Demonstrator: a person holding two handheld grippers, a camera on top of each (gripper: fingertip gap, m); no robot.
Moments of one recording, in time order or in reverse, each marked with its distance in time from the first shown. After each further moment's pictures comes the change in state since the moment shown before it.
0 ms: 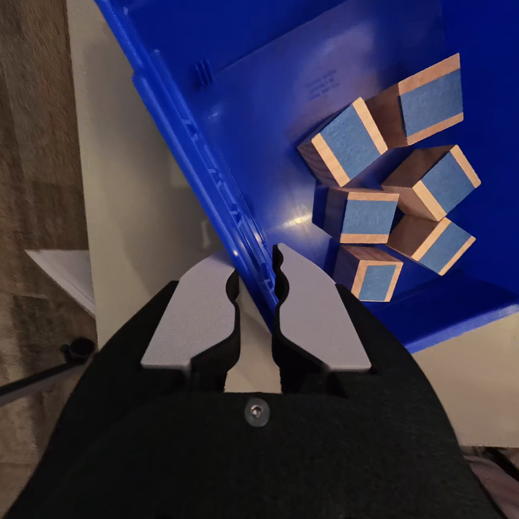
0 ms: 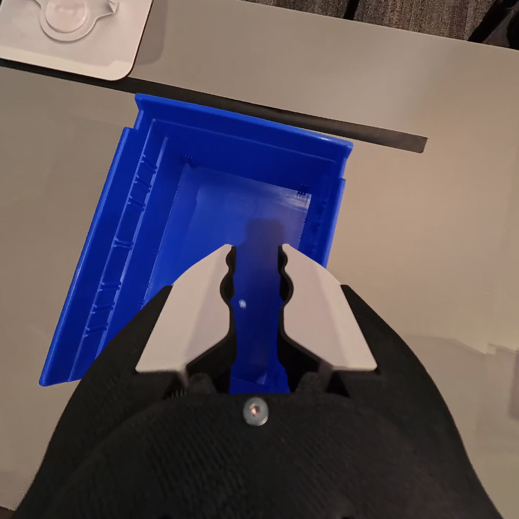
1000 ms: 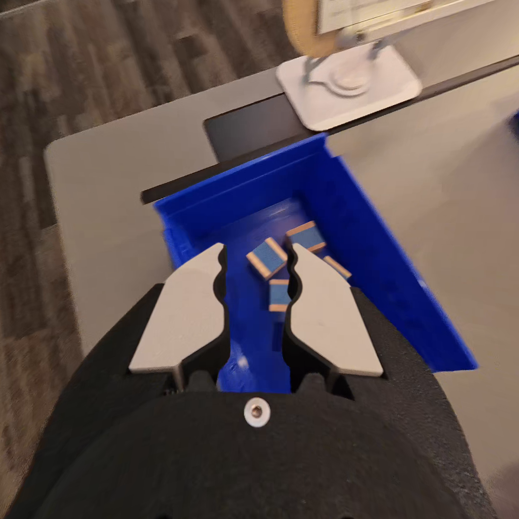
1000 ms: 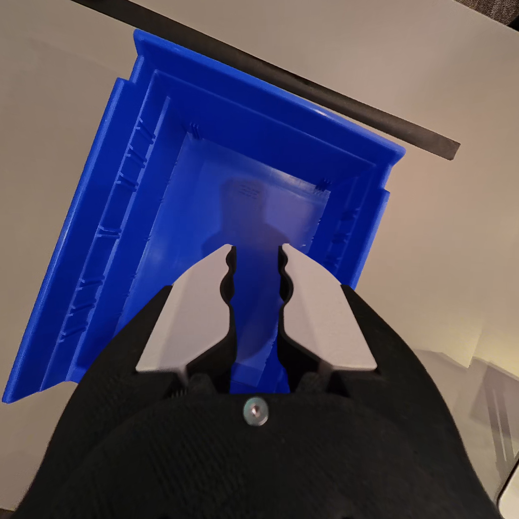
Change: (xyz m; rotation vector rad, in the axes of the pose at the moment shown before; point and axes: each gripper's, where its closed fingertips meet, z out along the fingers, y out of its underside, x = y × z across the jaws) left arm 0.142 -0.077 -0.090 0.582 0.206 0.565; right arm -0.021 0.007 0.033 -0.133 0.027 -0.139
